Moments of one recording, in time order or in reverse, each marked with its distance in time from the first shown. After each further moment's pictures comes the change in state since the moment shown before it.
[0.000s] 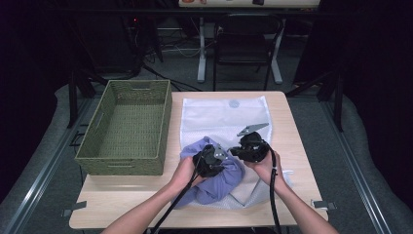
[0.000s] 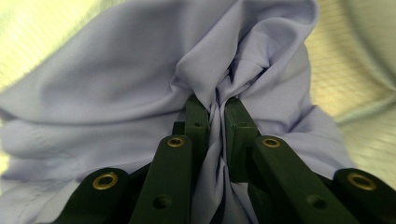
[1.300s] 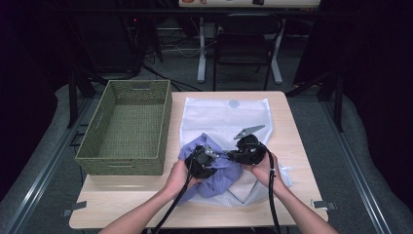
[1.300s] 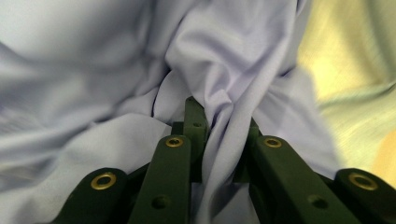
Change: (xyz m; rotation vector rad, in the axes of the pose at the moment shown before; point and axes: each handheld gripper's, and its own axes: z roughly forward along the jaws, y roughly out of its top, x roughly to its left) left arm 0.005 -0.014 -0.022 -0.039 -0.023 -0.149; right arm 0.008 -0.001 0.004 0.023 0.042 -0.012
